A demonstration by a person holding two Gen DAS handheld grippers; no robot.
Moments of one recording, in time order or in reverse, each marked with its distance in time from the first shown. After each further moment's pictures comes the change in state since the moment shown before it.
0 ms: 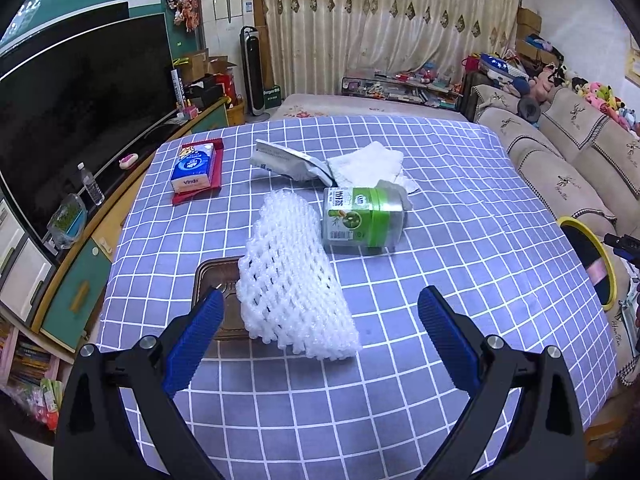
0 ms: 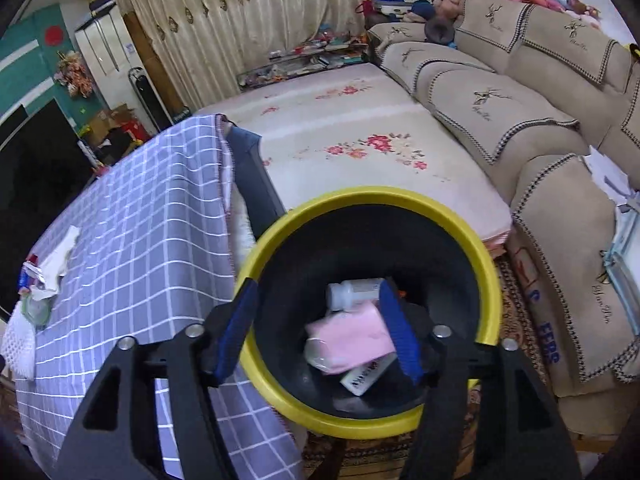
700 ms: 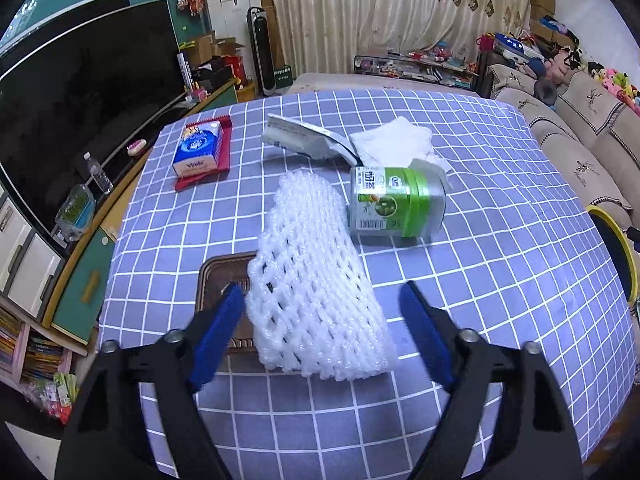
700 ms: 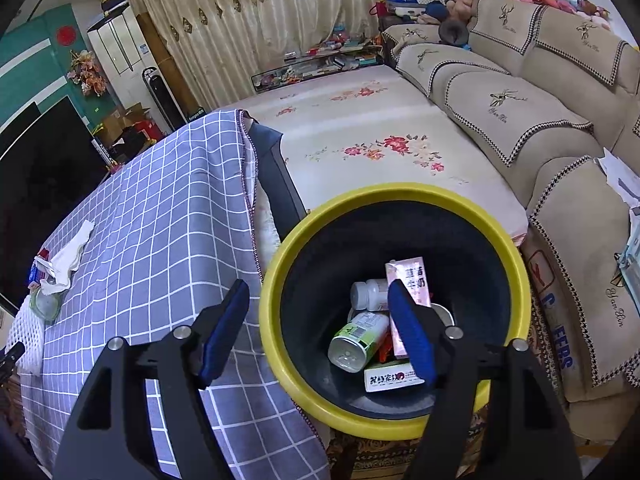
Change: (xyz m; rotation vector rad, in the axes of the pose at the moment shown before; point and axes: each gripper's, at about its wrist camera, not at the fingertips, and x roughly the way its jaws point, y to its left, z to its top) left arm 0.040 0.008 0.005 0.005 0.087 0.052; right arm 0.005 0.012 -0.004 -0.017 -0.003 0.042
